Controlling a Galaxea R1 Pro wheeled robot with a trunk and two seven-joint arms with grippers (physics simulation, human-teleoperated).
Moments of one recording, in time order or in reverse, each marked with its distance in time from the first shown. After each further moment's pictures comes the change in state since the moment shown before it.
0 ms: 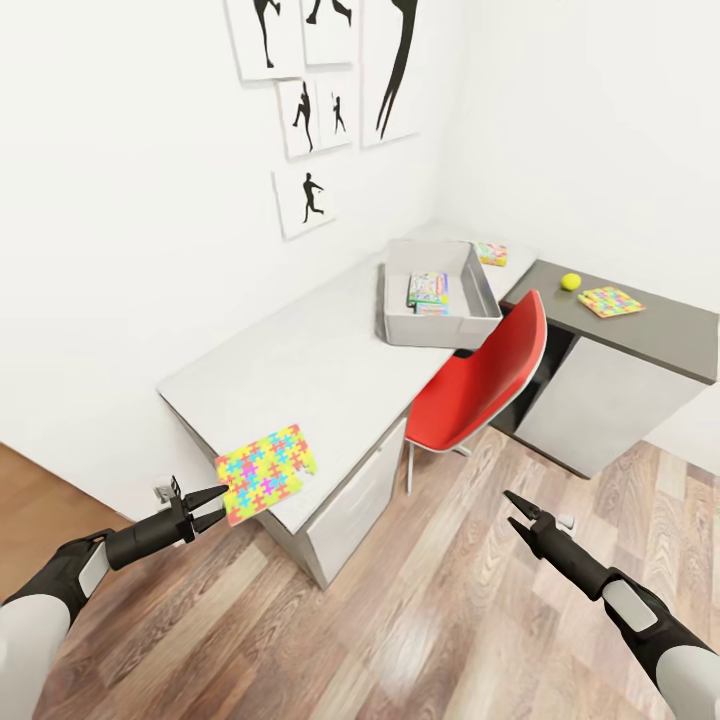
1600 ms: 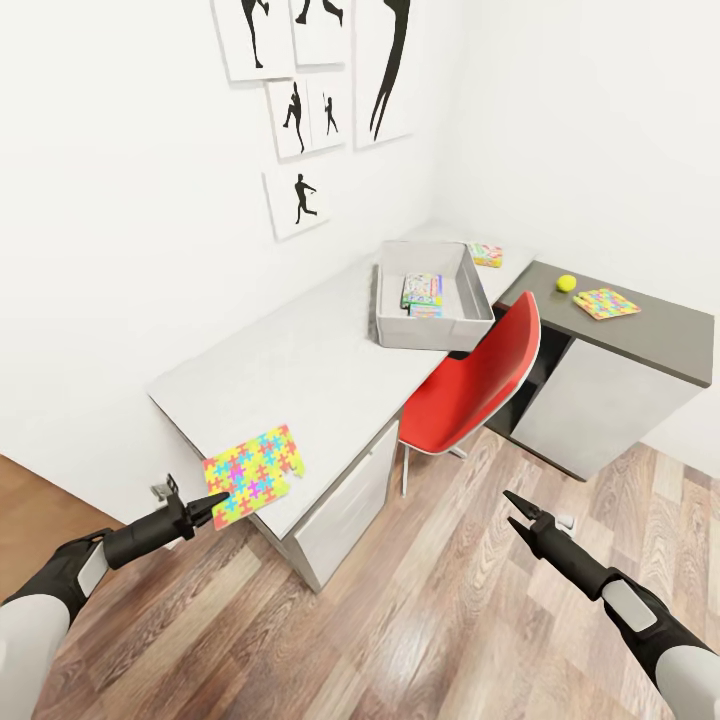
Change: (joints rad) left arm 0.000 0.001 0.005 -0.001 0.013 0.005 -0.038; right arm 0.000 0.001 0.000 0.000 0.000 -0.001 0.000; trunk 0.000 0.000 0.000
